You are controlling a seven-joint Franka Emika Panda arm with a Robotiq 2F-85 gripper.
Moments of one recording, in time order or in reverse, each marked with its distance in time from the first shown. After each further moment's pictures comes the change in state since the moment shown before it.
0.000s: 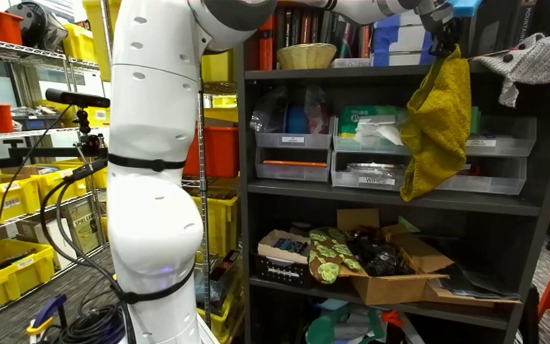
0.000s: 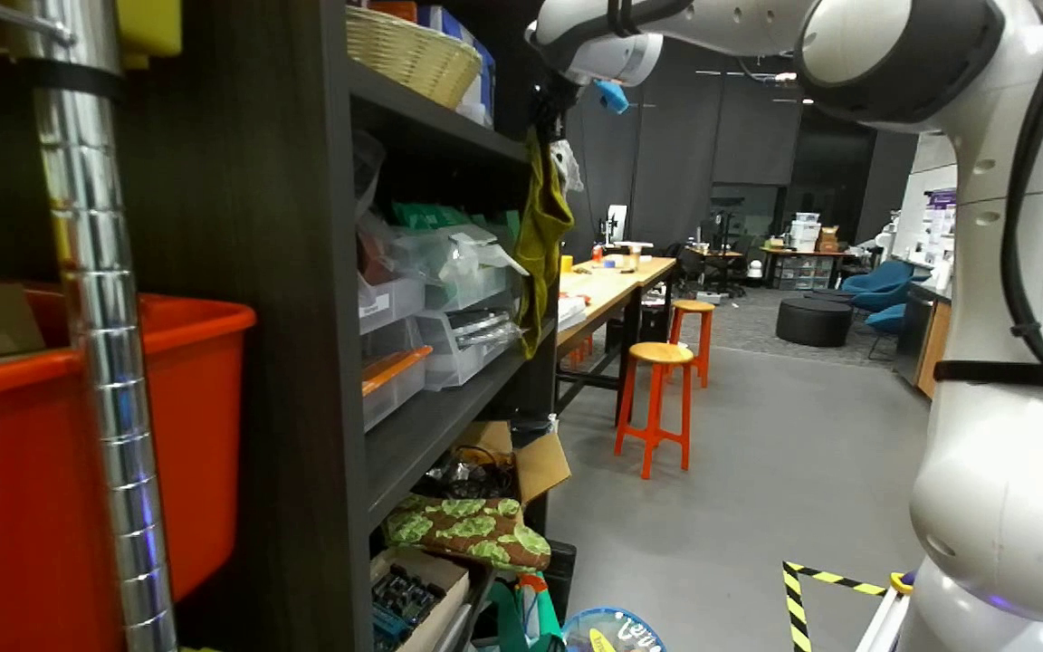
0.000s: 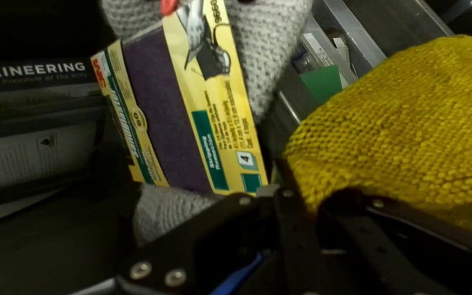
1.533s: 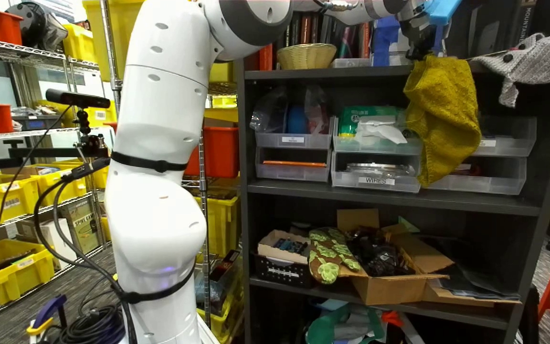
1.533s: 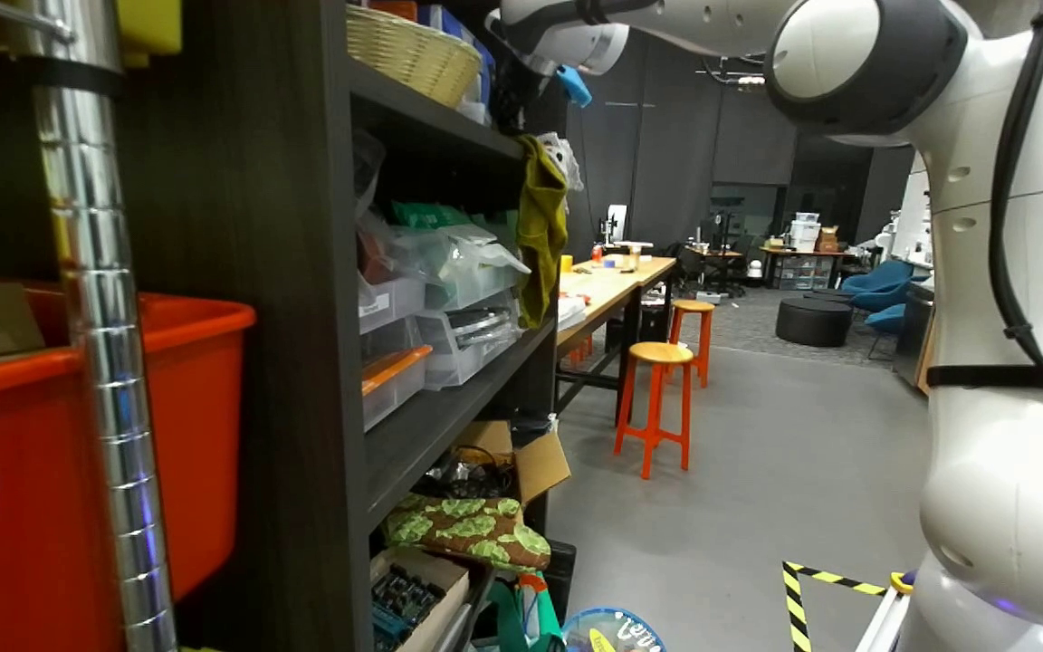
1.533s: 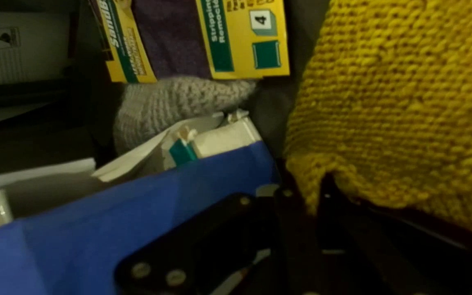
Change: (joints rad) arm 0.054 0.074 0.046 0.128 0.013 -0.096 -0.005
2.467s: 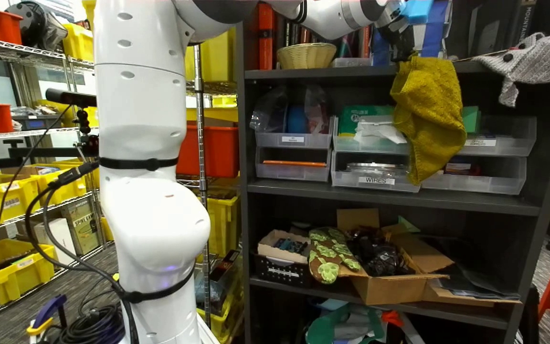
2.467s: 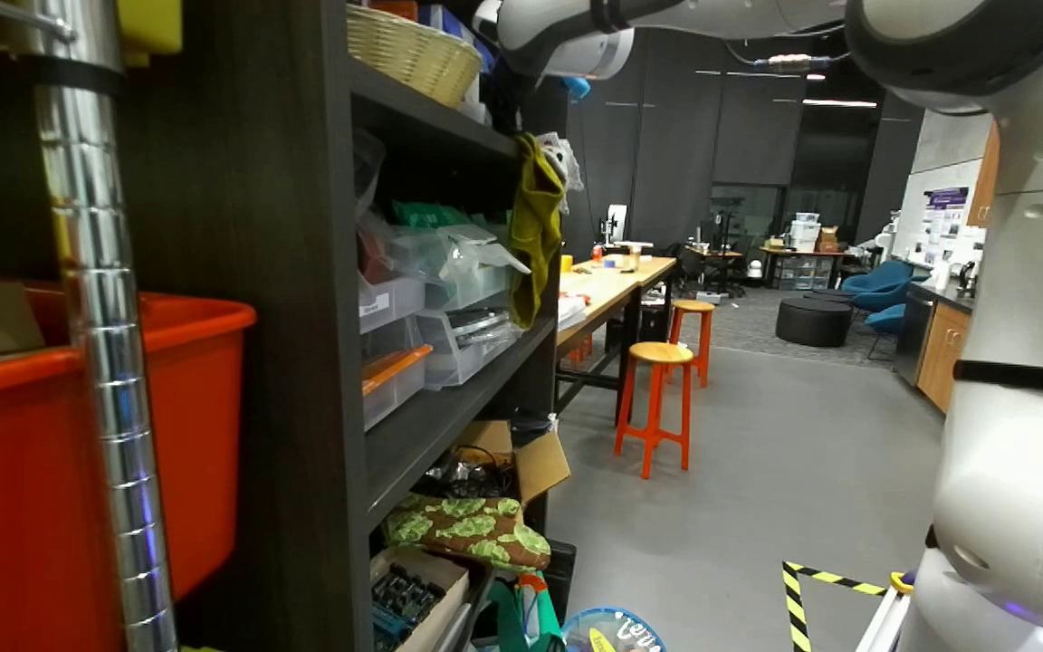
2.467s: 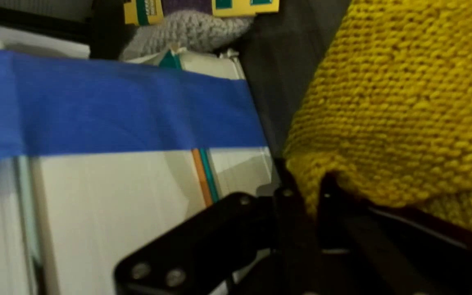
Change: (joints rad) arm 0.068 -0.172 0.008 -0.291 -0.198 0.204 -0.005
